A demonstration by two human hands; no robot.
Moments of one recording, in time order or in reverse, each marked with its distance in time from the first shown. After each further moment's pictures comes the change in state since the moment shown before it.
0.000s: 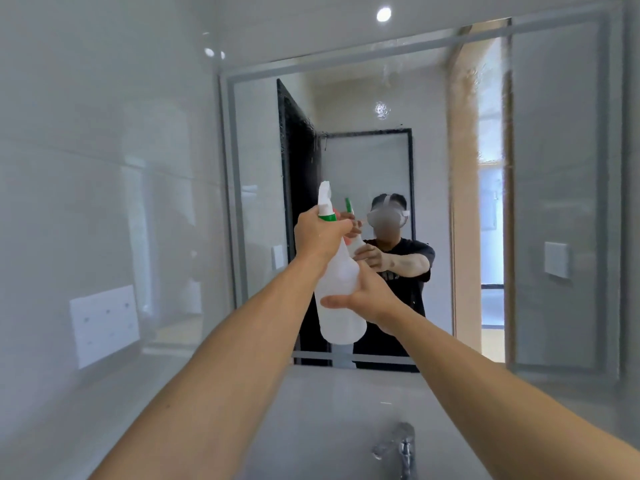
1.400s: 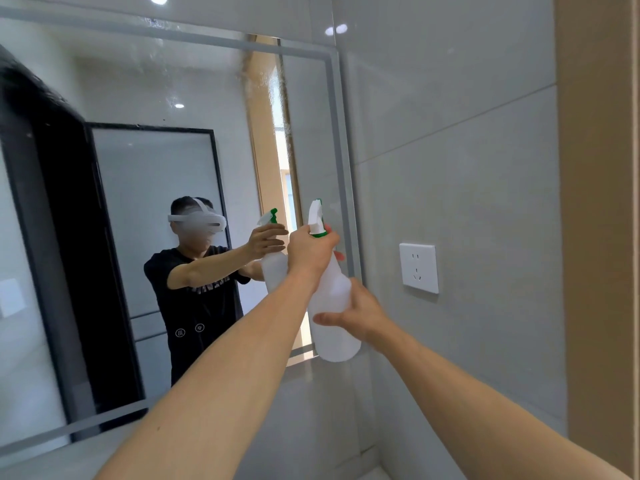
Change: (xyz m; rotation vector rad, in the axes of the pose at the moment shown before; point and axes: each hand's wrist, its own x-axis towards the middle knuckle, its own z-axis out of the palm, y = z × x) left_hand -0.091 0.010 0.298 -0.310 -0.531 -0.161; right_hand -0.154 0.100 -0.233 -0.297 0.545 0.361
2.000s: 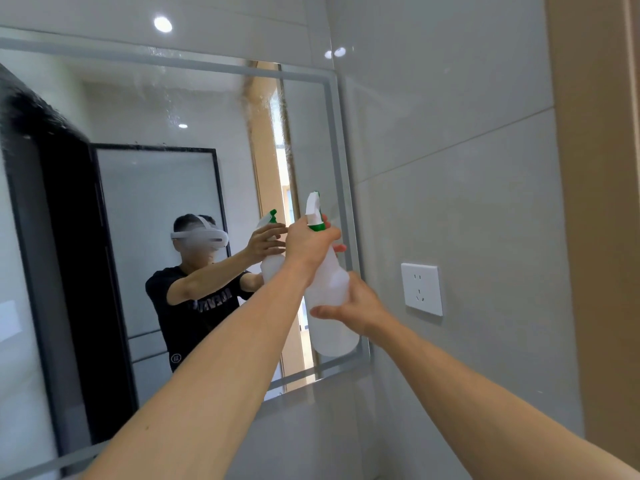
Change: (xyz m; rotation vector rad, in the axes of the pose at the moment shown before) left_hand 0.025 0.038 0.002 -0.032 -0.087 0.087; right_hand 0.027 -0.032 -0.019 0.020 0.029 -0.072
